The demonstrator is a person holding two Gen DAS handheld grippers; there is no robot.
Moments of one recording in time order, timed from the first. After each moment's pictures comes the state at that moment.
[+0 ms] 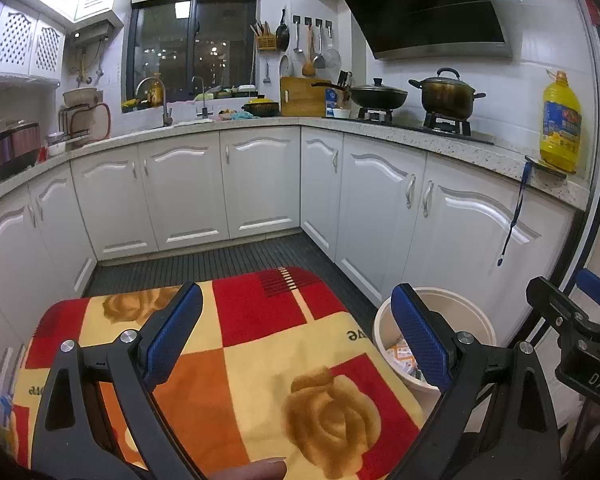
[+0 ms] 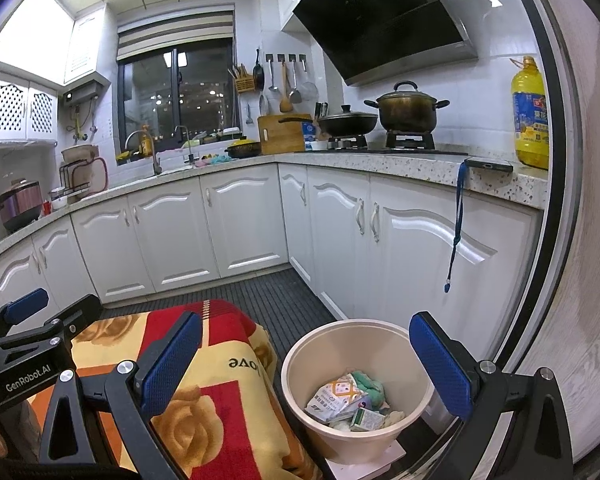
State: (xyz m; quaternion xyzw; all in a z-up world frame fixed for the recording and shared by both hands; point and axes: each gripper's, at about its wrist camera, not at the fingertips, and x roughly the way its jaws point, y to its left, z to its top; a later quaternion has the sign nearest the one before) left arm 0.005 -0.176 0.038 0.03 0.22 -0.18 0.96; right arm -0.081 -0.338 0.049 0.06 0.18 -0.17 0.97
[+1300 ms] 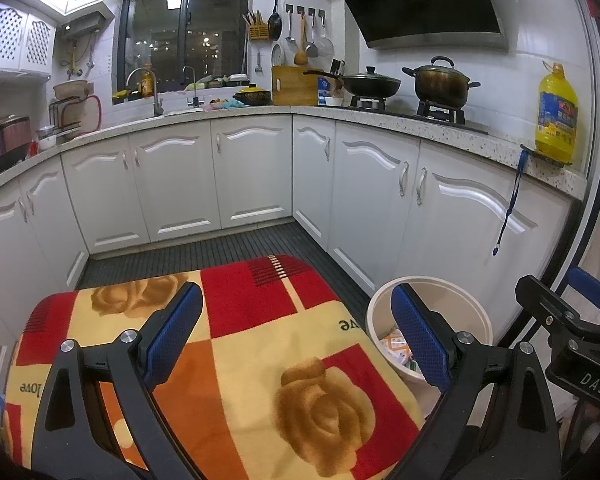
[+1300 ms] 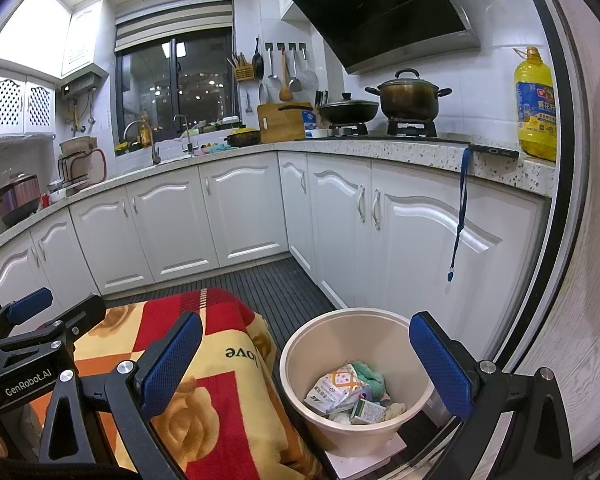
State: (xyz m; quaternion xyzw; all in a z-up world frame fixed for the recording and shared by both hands) left arm 0.012 -0.175 0.028 0.04 0.23 -0.20 0.95; right arm -0.076 -0.340 0.038 0.07 0.20 -0.17 0.96
